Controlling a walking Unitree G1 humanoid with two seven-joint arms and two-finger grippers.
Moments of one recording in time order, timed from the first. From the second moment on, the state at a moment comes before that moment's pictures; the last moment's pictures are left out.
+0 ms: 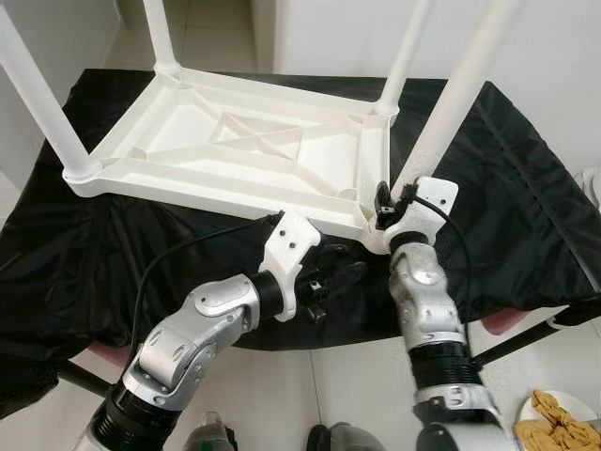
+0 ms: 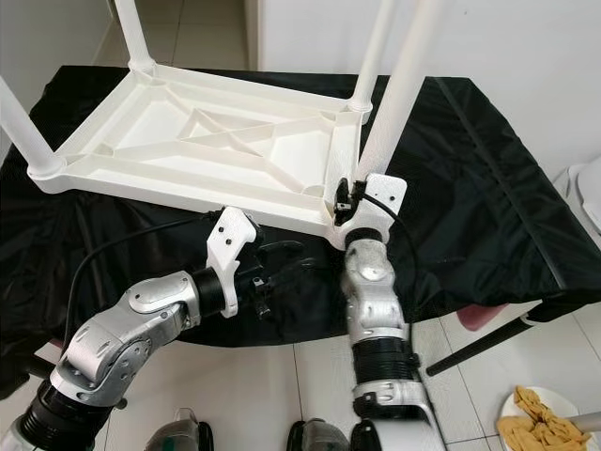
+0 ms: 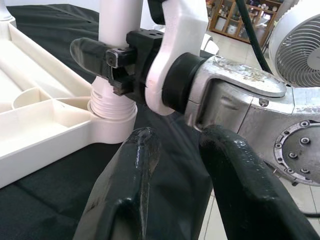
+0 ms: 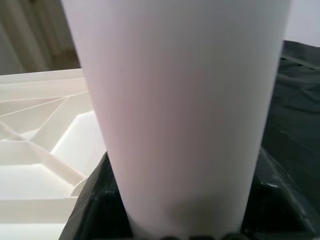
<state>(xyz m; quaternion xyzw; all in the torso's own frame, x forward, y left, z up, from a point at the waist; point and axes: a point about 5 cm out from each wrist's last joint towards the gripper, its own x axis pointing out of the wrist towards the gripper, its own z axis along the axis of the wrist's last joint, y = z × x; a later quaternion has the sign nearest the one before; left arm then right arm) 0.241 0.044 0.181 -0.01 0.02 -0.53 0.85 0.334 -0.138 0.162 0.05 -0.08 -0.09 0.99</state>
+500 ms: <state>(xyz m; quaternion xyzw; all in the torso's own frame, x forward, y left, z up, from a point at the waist) 0.240 0.042 0.182 -0.02 0.02 -0.54 0.84 0.330 -0.143 0.161 0.06 -0.07 -0.10 0.99</state>
